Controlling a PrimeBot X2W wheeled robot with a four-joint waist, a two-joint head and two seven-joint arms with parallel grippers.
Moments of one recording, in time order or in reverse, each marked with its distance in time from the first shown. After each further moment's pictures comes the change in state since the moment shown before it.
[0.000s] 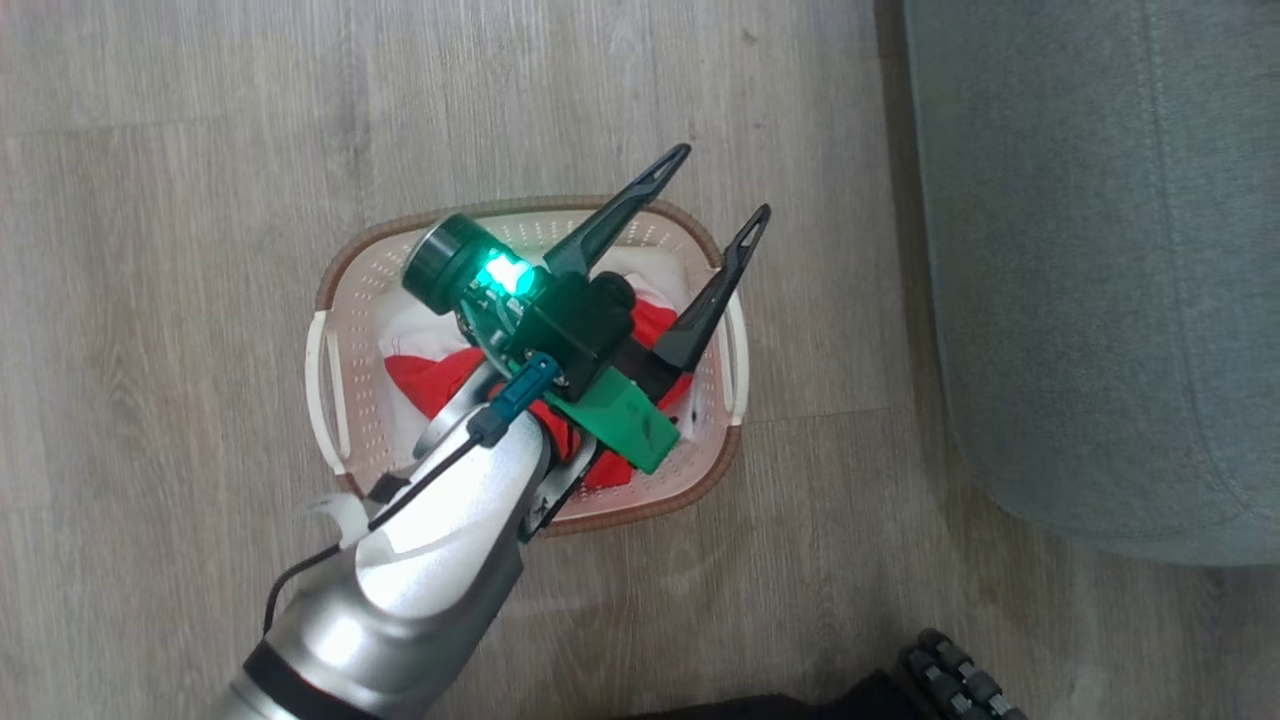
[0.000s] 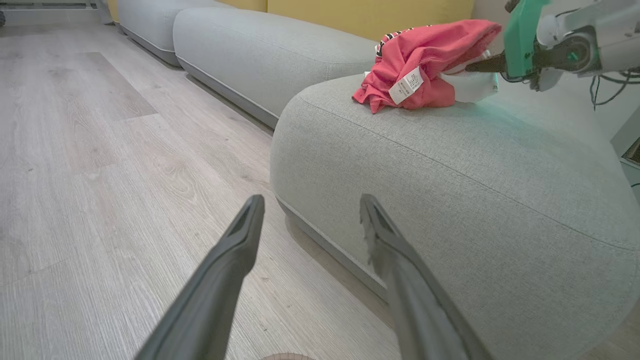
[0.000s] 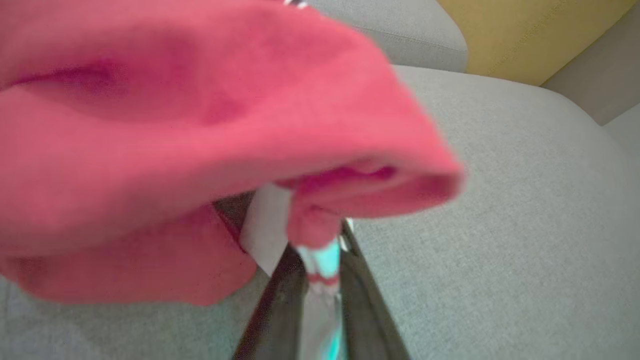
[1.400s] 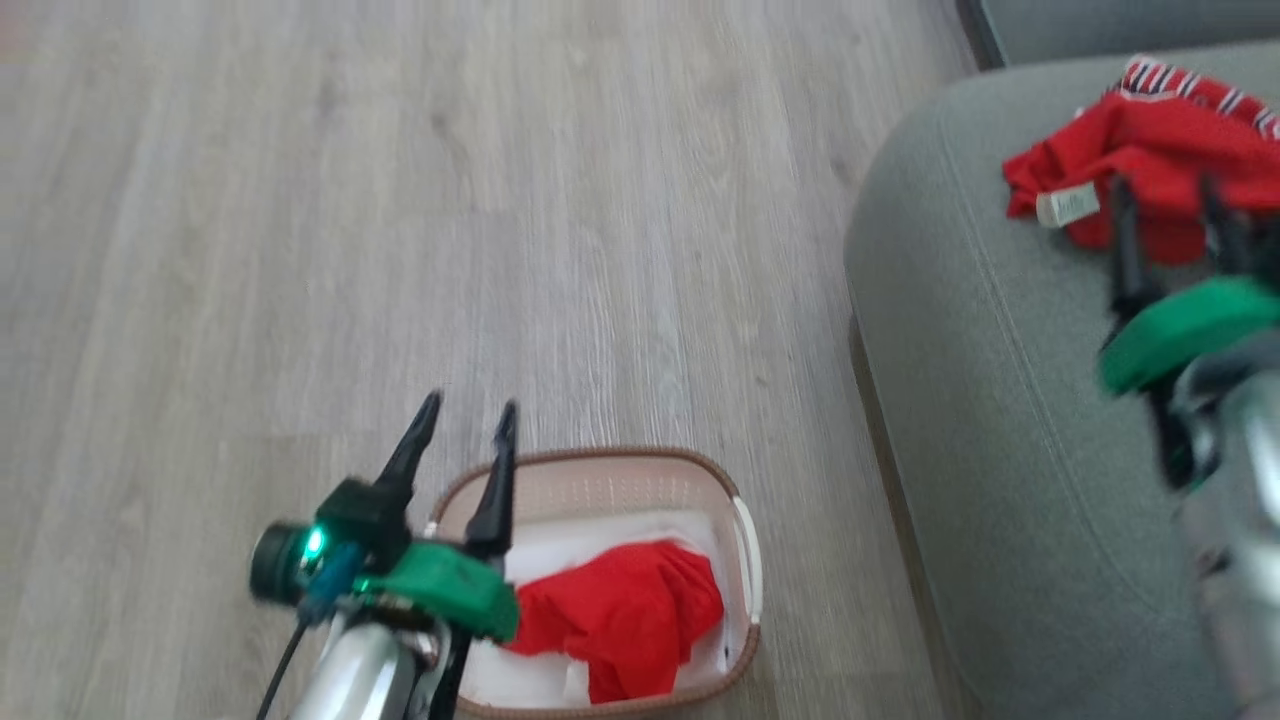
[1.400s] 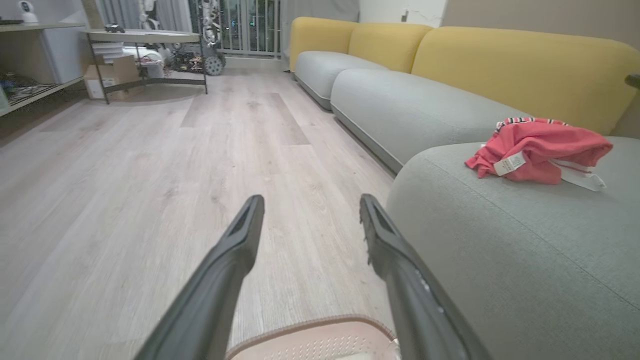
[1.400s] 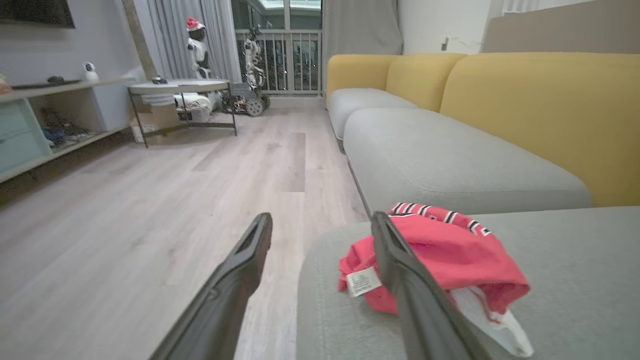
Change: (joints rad) left arm 0.462 0.007 0.318 -0.010 -0.091 0.099 0.000; right arm 0.621 0.238 0.305 -0.571 0.378 0.000 -0.102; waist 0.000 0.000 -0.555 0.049
